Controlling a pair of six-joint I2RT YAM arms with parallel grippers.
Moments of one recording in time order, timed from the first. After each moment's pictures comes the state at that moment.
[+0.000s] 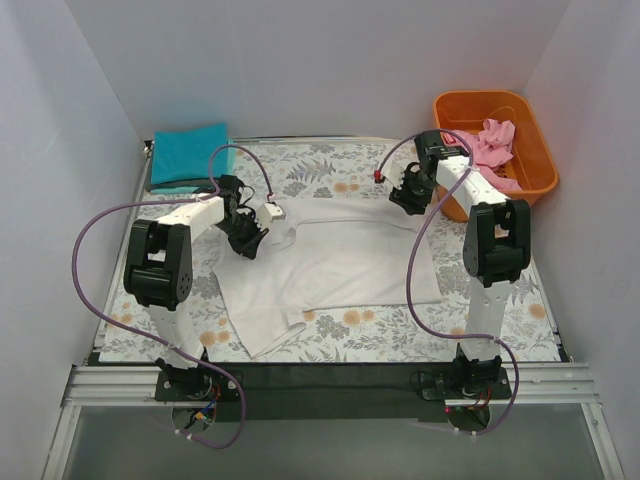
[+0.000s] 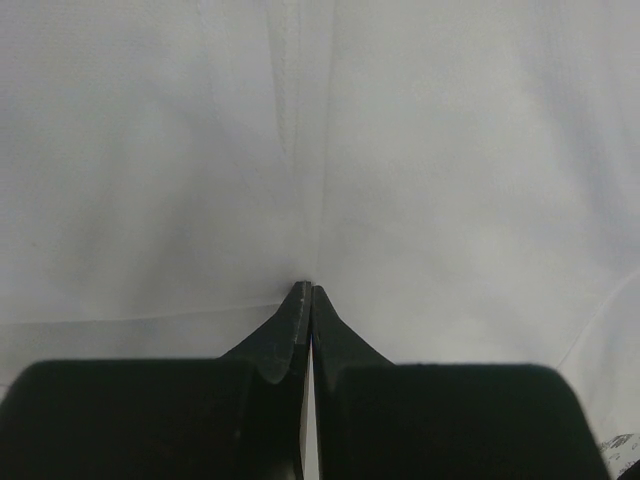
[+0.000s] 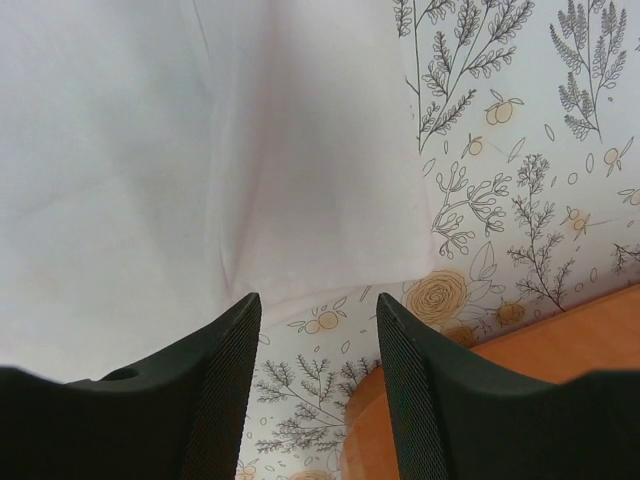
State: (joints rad) left arm -0.19 1.87 1.25 -0.78 0.42 0.83; right arm 0.19 2.06 1.71 -0.87 -0.27 -1.10
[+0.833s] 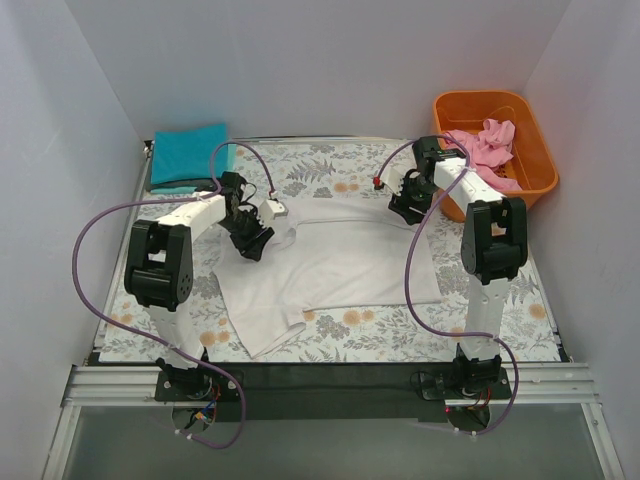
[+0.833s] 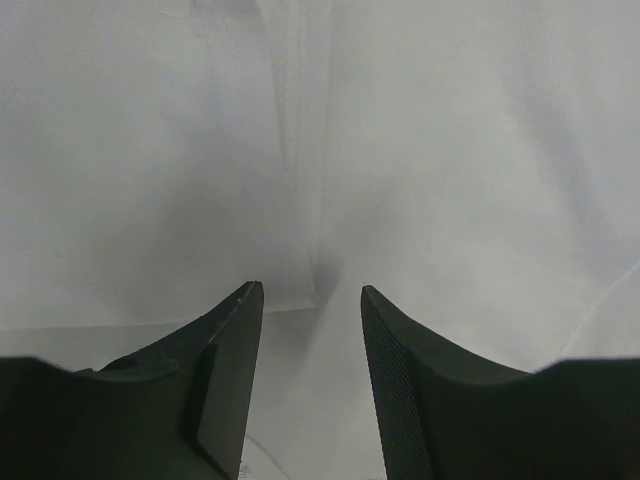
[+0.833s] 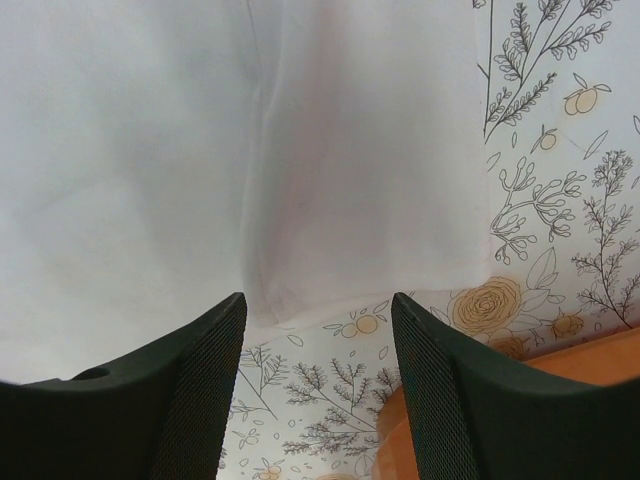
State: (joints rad) left arm -0.20 1.87 1.29 -0.80 0.43 0.82; right arm 0.19 2.09 1.71 -0.93 -0.27 -1.10
